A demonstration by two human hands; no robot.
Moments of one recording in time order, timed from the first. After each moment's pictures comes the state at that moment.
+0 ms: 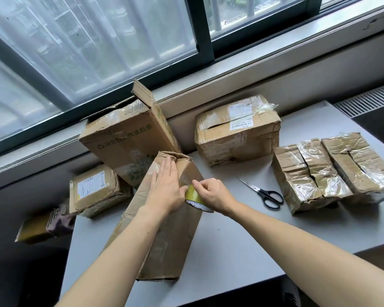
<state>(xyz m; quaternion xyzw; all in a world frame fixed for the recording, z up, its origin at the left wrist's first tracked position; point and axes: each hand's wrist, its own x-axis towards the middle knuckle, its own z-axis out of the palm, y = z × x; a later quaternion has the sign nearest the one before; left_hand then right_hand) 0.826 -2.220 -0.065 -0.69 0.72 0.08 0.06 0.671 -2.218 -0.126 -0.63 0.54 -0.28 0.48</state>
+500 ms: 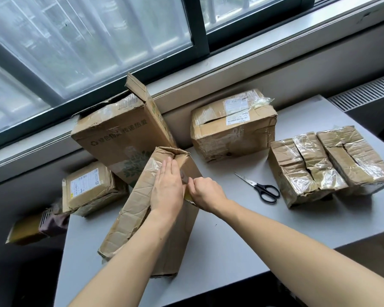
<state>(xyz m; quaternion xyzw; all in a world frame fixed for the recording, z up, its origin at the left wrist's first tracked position) 0.812 -2.206 -0.088 -0.68 0.73 -0.01 -0.05 0.693 -2.215 -0.124 -0.67 0.61 -0.16 0.39</state>
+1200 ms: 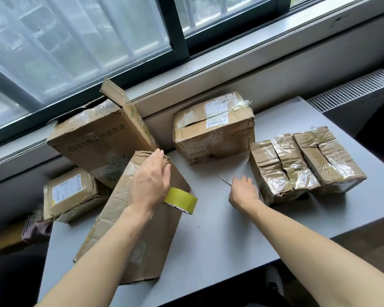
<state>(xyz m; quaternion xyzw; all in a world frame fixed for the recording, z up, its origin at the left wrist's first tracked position) 0.787 -2.217 -0.060 -0.63 0.75 -0.04 -0.19 0.560 -2.220 -0.203 -0.64 0.73 0.01 0.23</state>
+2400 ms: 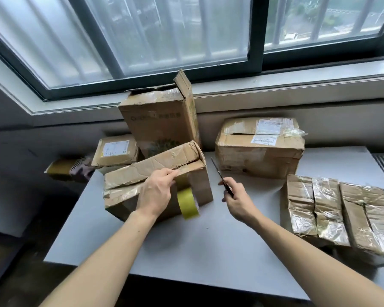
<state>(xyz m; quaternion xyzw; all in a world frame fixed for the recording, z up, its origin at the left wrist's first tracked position) 0.828 -2.148 -0.070 -0.71 0.67 -0.04 -0.21 0.594 -2.215 -0.132 -0.65 0.49 -0.25 0.53</state>
